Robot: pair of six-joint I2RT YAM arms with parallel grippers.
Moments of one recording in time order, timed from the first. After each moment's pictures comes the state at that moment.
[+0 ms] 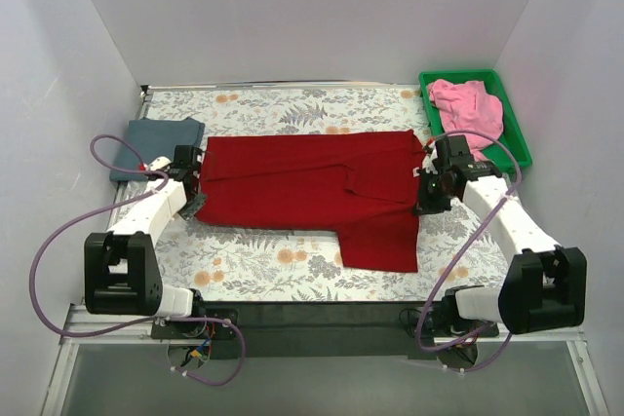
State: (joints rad) left arm -0.04 1.36 0.84 -0.69 -0.44 -0.86; right arm 0.17 1.25 0.89 -0.79 -0.18 0.25
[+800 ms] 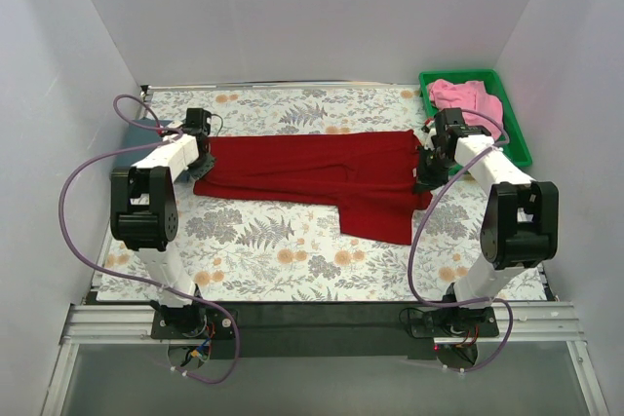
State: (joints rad) left arm -0.04 1.84 1.26 -0.61 -0.41 -0.80; right arm 0.09 1.66 1.22 -0.84 -0.21 0.18
